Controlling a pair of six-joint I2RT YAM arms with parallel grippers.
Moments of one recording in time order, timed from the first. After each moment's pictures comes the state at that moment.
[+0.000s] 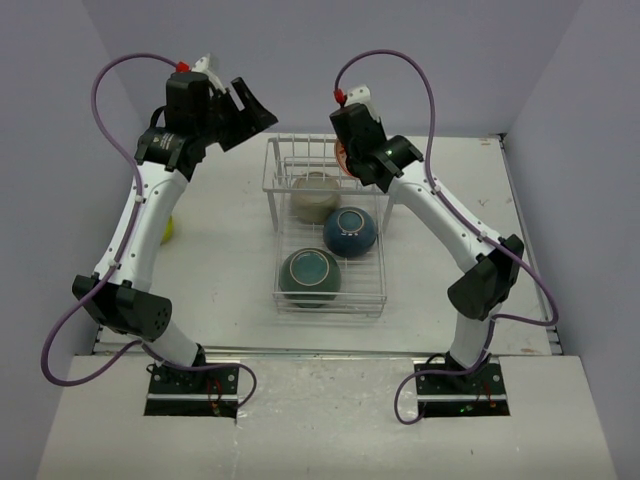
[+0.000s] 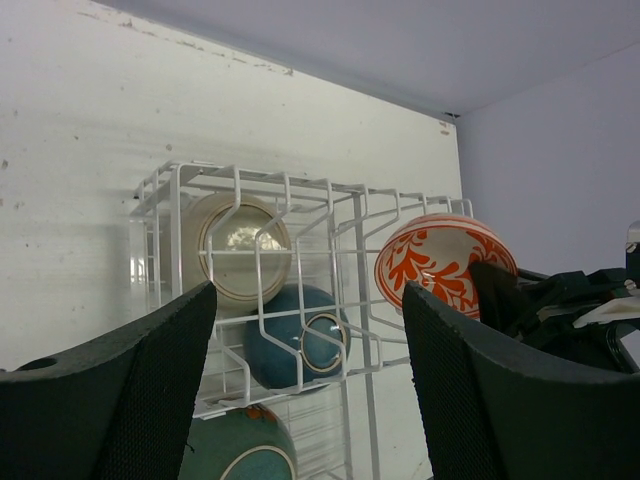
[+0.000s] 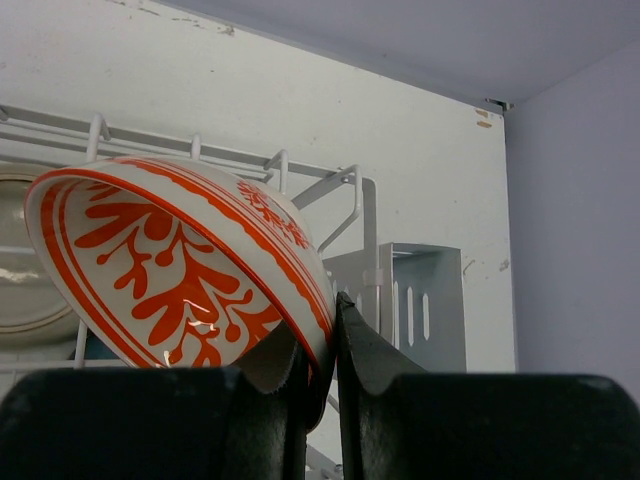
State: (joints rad) left arm -0.24 1.60 1.88 -0.70 0.18 -0.67; right arm 0.67 1.86 2.01 -0.83 0.78 0.04
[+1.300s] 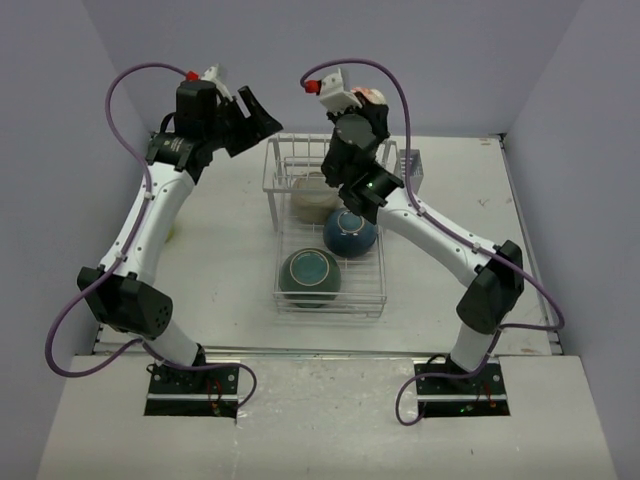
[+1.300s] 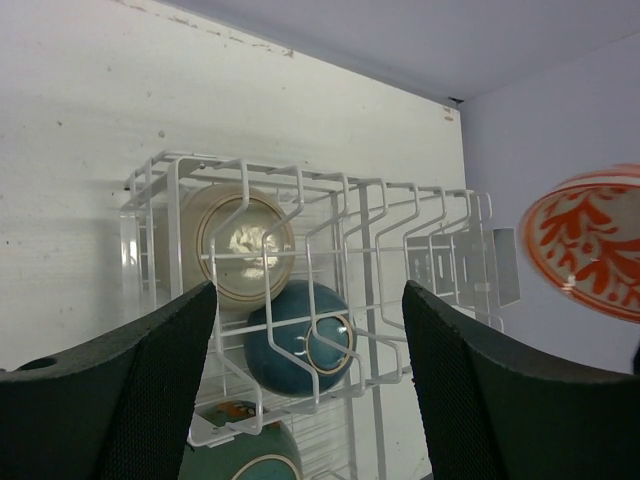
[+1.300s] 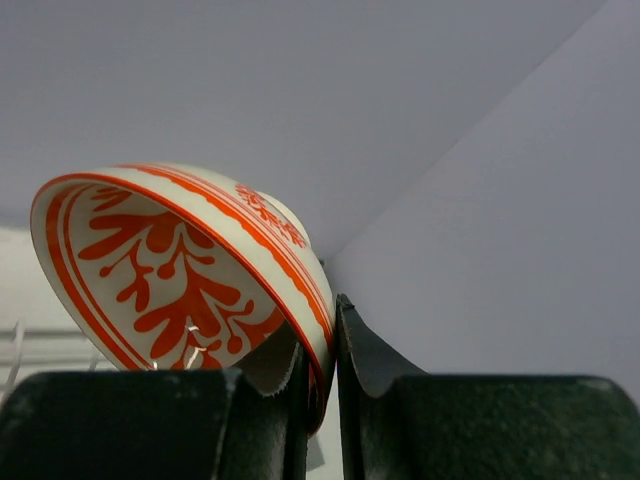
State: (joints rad) left arm -0.24 1.61 1.79 -0.61 0.22 -0.68; right arm 0.79 1.77 1.74 0.16 1.16 -0.74
